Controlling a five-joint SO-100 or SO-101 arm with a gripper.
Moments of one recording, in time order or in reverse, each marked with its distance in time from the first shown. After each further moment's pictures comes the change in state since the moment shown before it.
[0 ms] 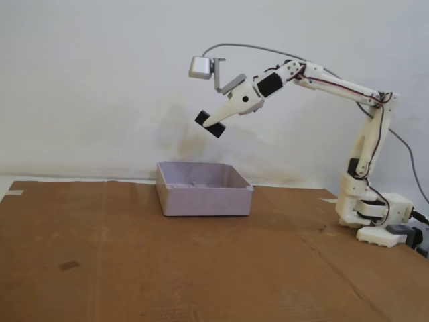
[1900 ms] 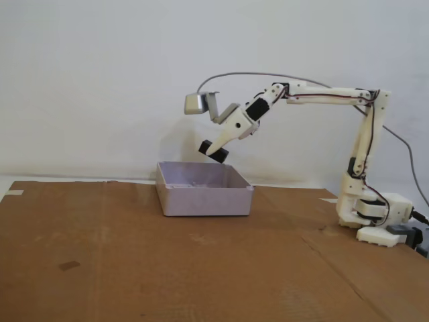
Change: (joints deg) arm 7.4 -5.4 9.8 -5.2 -0.1
